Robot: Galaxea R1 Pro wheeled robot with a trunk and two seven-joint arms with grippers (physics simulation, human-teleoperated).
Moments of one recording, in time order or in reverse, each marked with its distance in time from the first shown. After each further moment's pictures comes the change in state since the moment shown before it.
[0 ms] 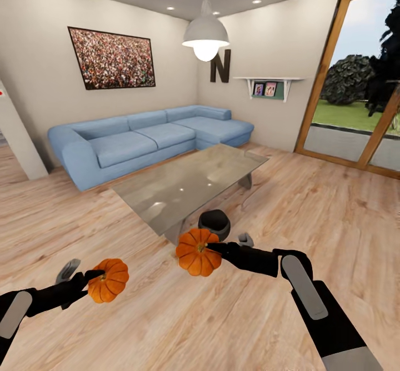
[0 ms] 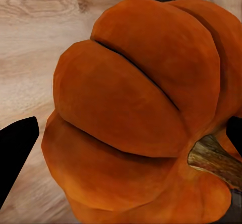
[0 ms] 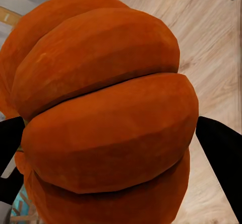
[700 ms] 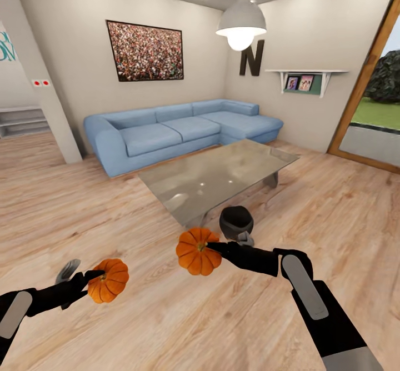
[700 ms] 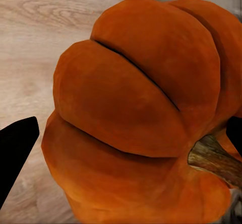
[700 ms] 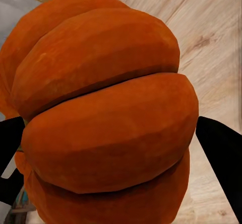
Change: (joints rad) left arm 0.000 0.000 0.000 0.000 -0.006 -0.002 0.000; right arm 0.000 -0.001 -0.001 -0.007 0.001 -0.002 0.001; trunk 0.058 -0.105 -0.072
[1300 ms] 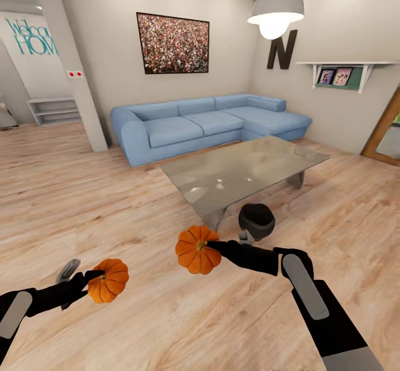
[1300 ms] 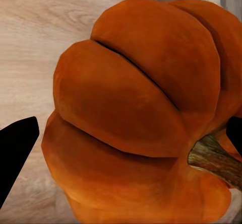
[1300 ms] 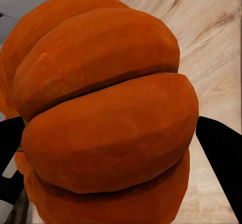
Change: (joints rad) left arm 0.000 0.000 0.000 0.000 -0.001 0.000 0.000; right arm 0.000 0.001 0.001 -0.018 -0.001 0.000 0.001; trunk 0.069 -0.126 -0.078
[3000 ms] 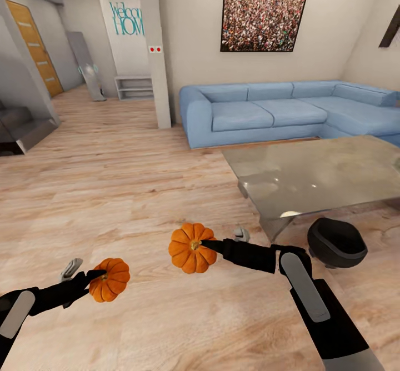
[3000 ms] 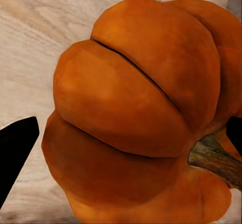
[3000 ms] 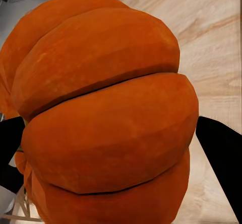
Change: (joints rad) left arm 0.000 0.000 -0.028 -0.002 0.001 -0.032 -0.001; right arm 0.000 -0.002 0.045 -0.087 0.014 0.001 -0.001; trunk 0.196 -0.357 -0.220
